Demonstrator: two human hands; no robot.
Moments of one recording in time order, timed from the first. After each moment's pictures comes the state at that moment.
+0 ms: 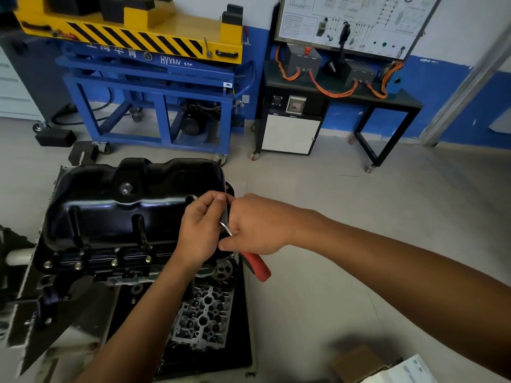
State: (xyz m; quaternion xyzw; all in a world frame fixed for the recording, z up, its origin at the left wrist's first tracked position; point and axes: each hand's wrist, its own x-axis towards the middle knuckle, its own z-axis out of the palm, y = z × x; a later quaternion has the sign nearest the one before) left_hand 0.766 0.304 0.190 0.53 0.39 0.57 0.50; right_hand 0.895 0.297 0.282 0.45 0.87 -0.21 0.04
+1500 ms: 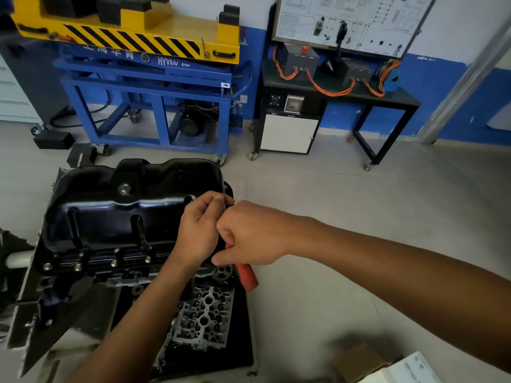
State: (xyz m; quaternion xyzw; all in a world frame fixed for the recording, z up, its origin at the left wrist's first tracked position) left_hand 0.763 0.305 0.189 0.54 0.43 0.54 0.48; right_hand 0.891 0.284 0.279 0.43 0.88 -0.22 0.01
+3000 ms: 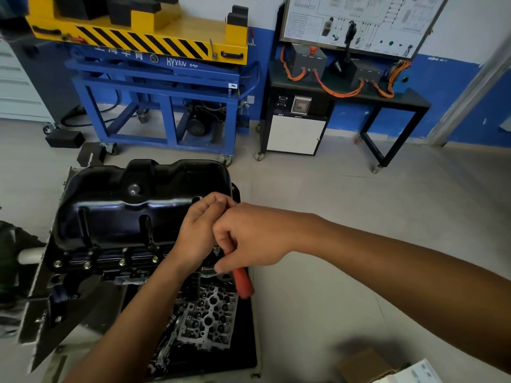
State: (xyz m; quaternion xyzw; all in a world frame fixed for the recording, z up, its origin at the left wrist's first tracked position) left_hand 0.750 0.305 0.192 0.51 0.34 0.53 0.58; right_hand 0.885 0.289 0.287 0.41 0.87 -0.28 0.03
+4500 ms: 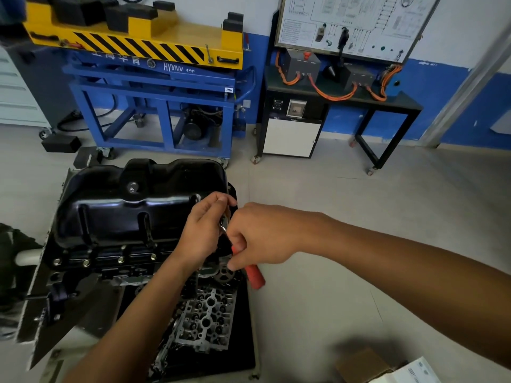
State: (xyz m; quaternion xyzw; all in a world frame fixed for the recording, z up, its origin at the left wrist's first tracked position) left_hand 0.759 0.299 0.191 0.54 0.41 0.52 0.52; right_hand 0.898 0.277 0.288 0.43 0.87 -0.23 0.09
